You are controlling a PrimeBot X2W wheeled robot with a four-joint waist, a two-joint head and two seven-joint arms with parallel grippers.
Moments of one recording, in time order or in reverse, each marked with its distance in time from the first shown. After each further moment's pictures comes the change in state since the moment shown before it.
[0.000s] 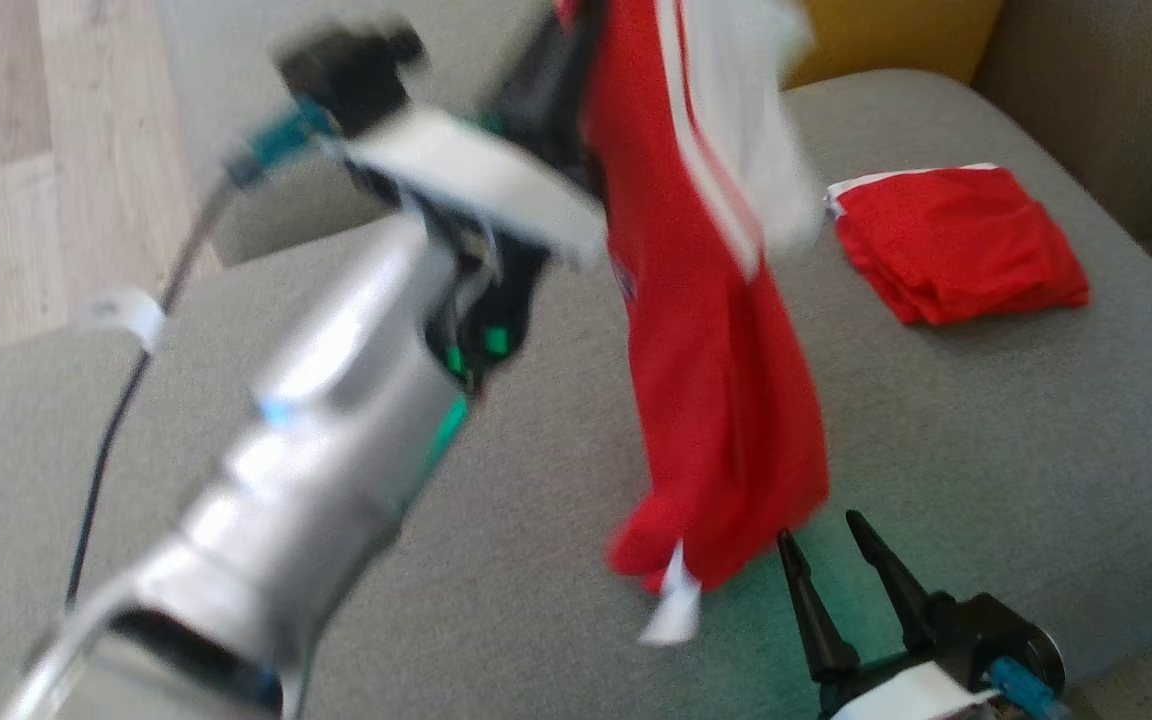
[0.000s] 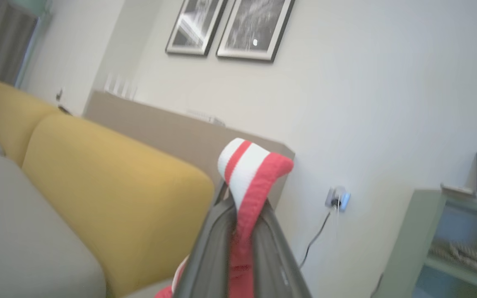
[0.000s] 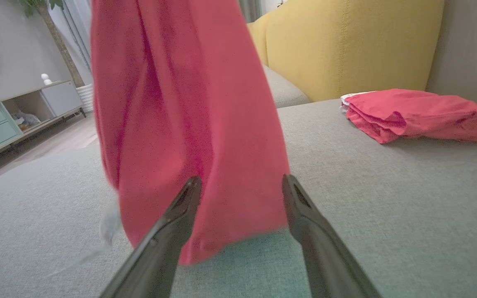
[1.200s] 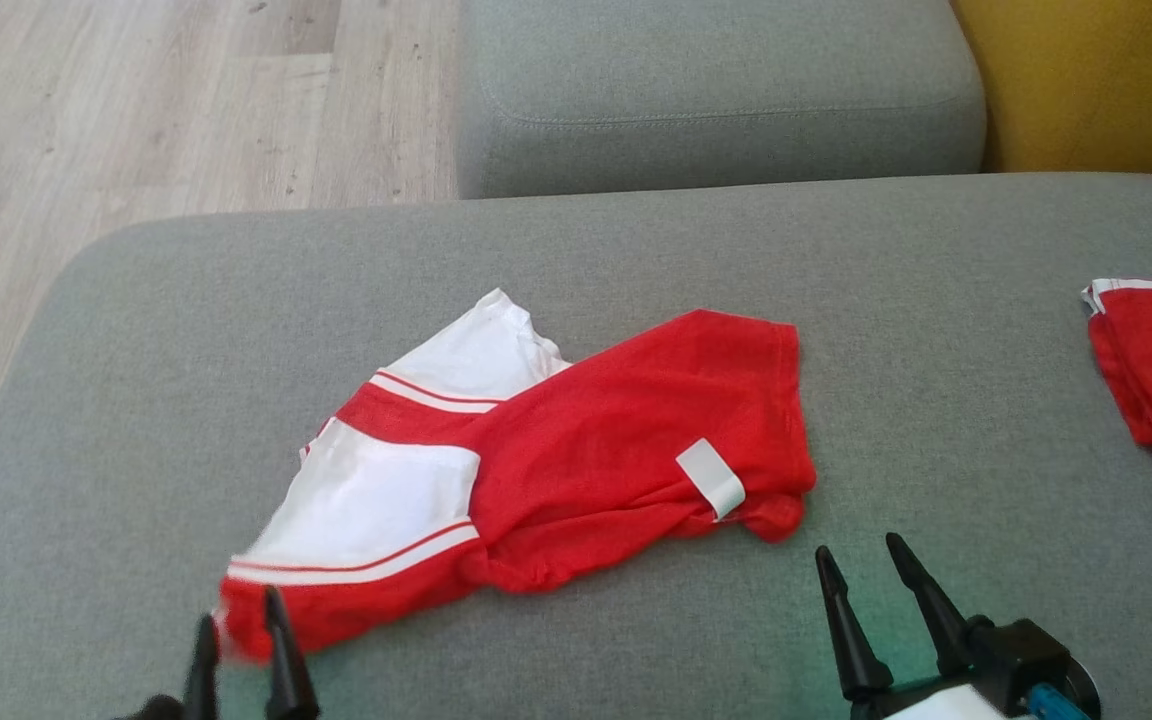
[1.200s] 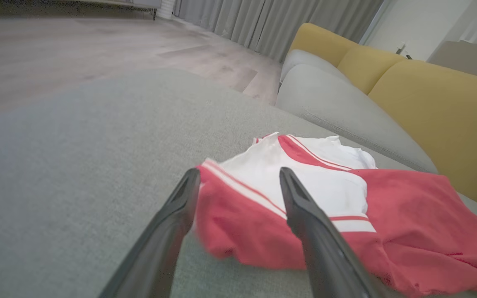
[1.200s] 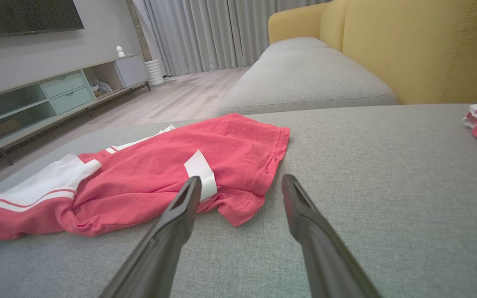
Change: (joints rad) left arm 1.051 0.016 0.566 -0.141 0.444 0.148 -0.142; right arm 0.060 0.000 -0.060 -0.031 0.012 0.000 0.000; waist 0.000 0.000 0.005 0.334
